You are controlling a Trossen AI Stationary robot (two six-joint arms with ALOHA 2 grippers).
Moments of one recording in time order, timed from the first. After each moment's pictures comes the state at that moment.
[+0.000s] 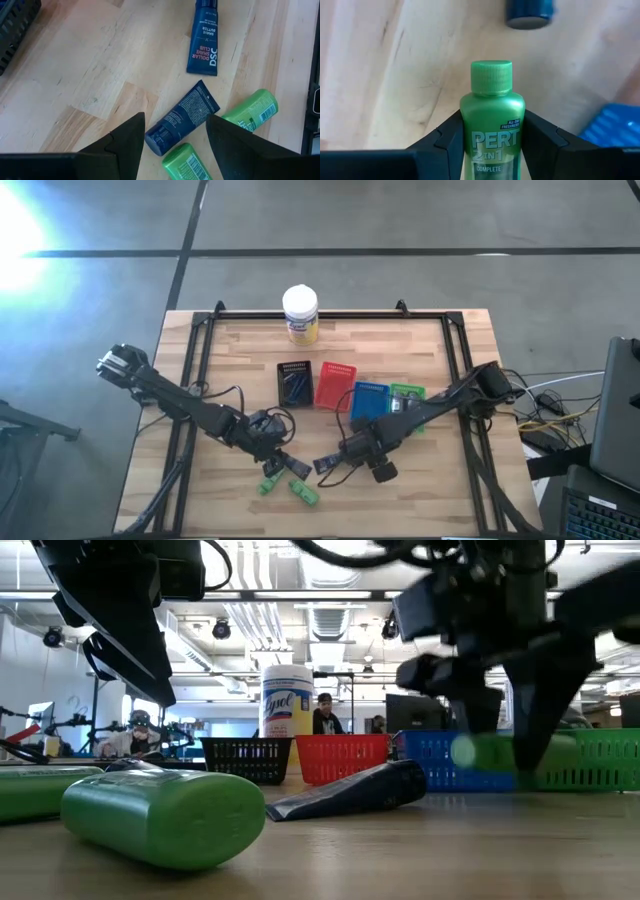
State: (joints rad) left arm -0.46 1.41 0.85 -0.35 -0.21 -0.88; right arm 0.36 1.91 1.30 -0.83 -0.04 0.01
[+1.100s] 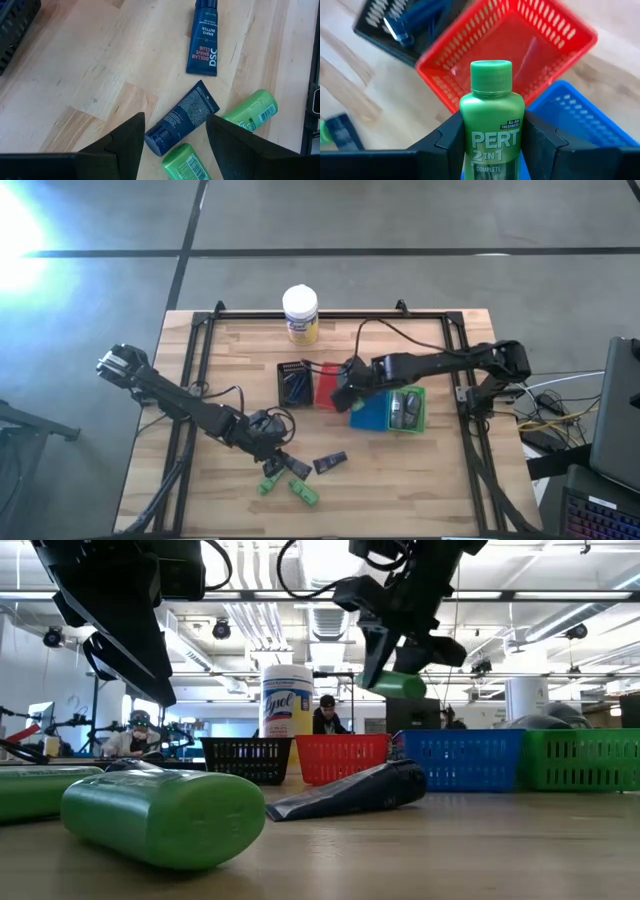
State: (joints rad) left arm -0.46 1.41 0.85 -0.35 -0.21 -0.88; right arm 0.00 1.70 1.30 -0.74 0.16 0.99
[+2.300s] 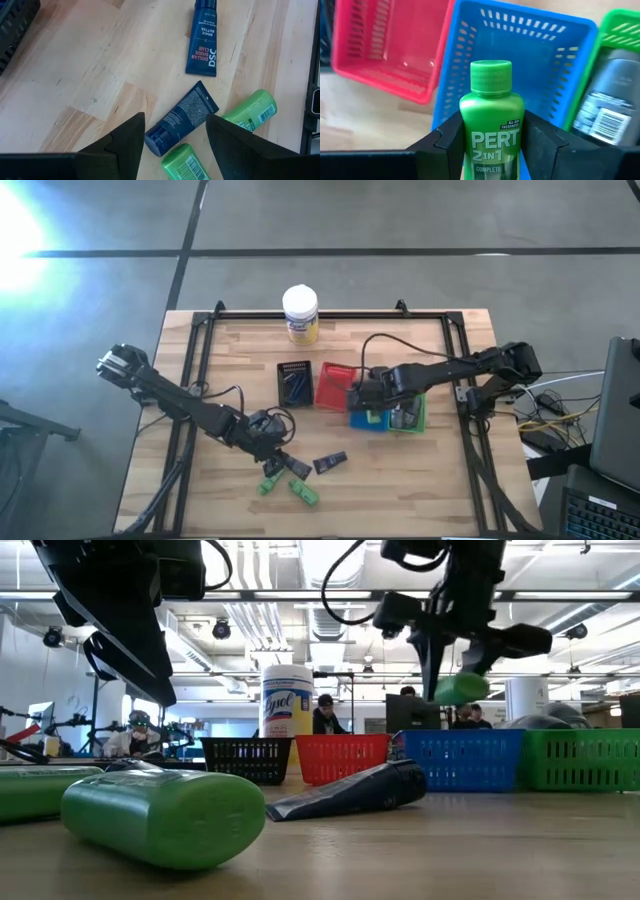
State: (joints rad) left arm -0.46 1.41 0.85 -0.35 -0.21 -0.88; right arm 0.08 1.63 1.21 -0.93 0.16 1.61
